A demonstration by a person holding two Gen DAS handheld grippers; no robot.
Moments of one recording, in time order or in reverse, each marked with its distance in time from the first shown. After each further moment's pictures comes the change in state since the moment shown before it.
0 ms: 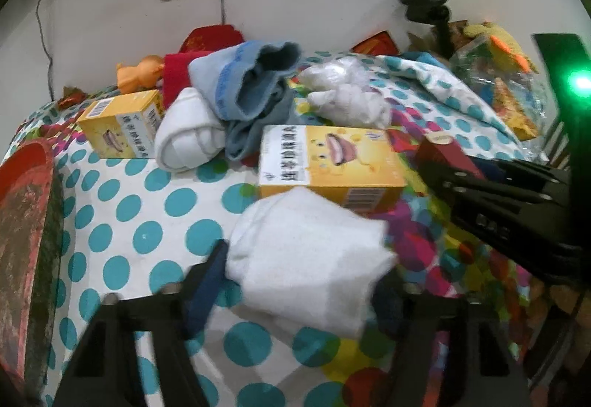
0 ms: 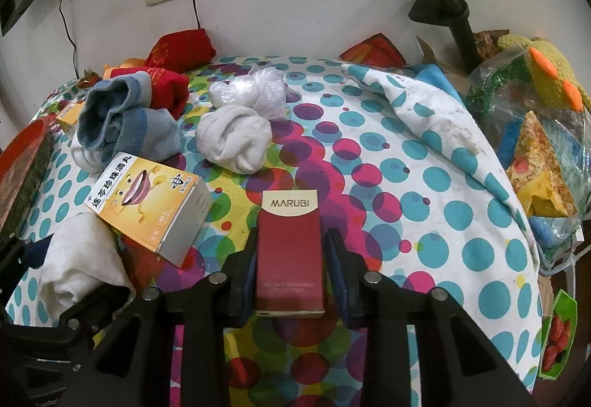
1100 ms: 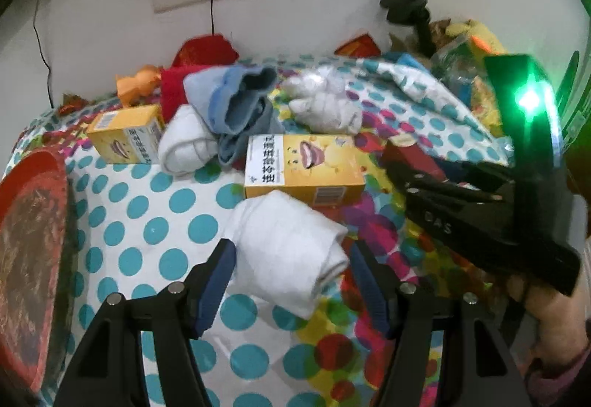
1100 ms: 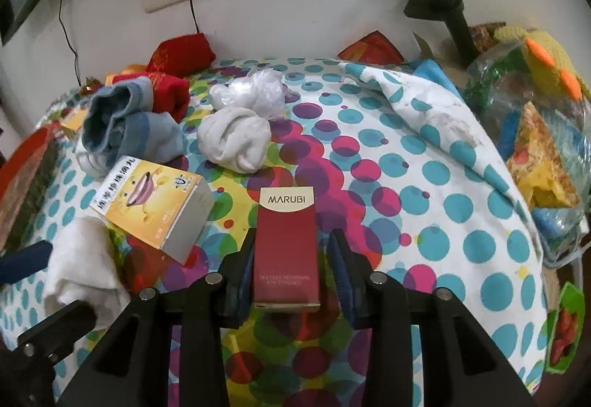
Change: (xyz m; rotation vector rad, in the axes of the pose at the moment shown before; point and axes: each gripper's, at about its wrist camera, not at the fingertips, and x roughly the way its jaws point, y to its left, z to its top) left arm -0.027 -0.009 0.009 0.017 0.046 -0.008; right arm -0.003 -0.003 -0.003 0.015 -0.002 0.014
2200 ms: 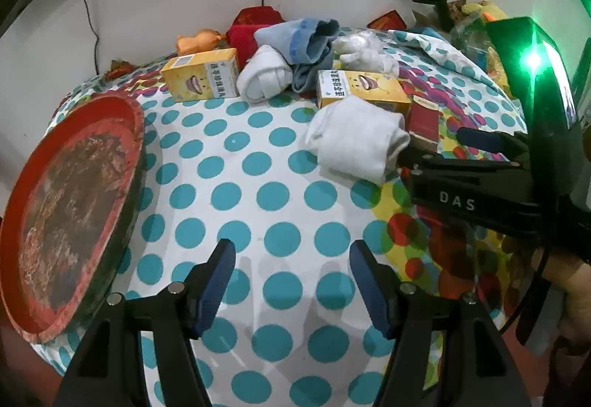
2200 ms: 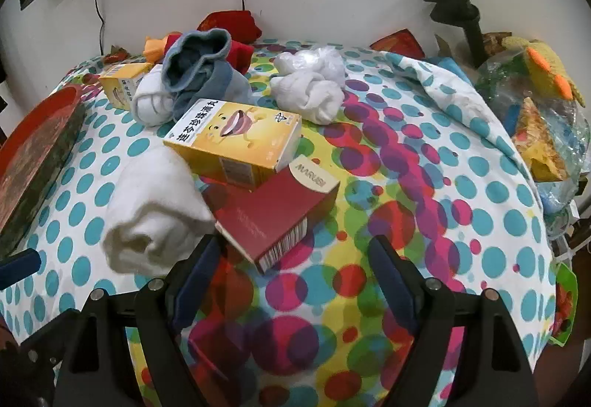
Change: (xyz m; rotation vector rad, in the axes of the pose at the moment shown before) left arm -0.046 0.038 -0.067 -0.010 0.048 0.091; right arm -0.026 0.060 -0.036 -0.037 0.023 -0.014
